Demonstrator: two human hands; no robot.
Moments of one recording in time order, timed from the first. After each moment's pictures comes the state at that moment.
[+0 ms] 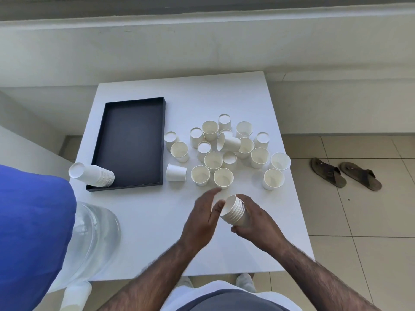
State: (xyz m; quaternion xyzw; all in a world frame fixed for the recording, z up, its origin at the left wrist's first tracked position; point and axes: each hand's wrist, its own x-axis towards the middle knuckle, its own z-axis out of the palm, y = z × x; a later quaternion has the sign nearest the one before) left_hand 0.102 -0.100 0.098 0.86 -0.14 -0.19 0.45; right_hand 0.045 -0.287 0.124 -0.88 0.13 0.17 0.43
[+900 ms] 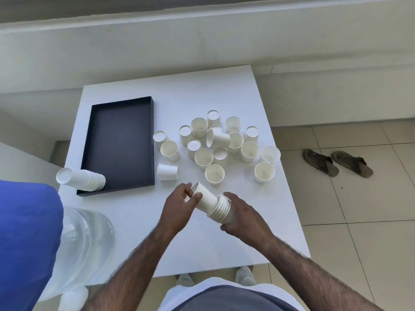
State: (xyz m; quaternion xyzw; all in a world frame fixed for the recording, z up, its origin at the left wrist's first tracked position) left_hand 0.136 -0.082 0.123 0.83 0.03 -0.24 0.50; right_hand 0.043 -0.280 0.114 -0.89 0.14 0.19 0.39
